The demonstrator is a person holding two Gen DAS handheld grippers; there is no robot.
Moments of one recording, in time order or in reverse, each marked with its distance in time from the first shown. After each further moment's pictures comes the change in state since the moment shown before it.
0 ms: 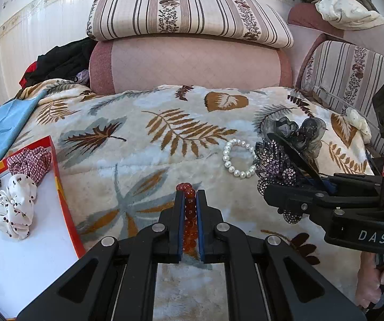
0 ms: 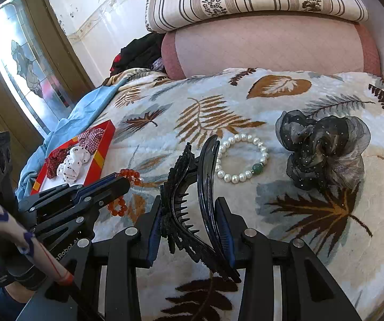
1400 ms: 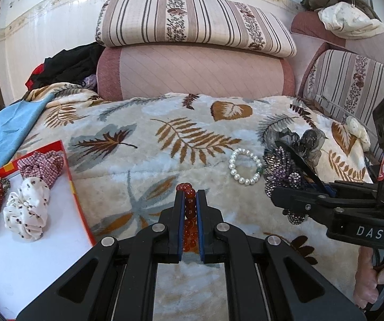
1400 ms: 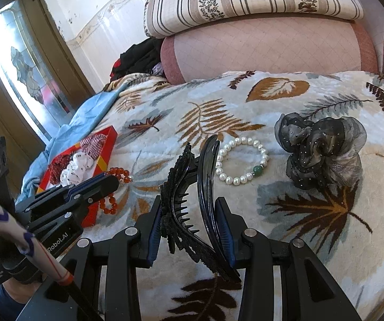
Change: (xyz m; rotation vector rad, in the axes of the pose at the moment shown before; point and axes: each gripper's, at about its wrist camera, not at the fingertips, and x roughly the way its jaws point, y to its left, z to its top) left arm -0.019 0.014 0.005 -0.022 -0.038 0.011; right arm -0.008 0.001 0.002 0.031 -0.024 0.007
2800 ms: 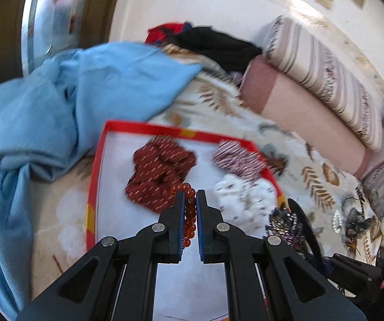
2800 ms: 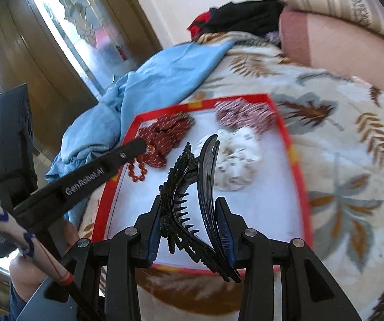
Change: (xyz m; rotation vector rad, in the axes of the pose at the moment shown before) left arm -0.090 0.266 -0.041 -0.537 0.027 0.227; right arm 0.110 0.264 -0.003 -0.210 0.207 0.175
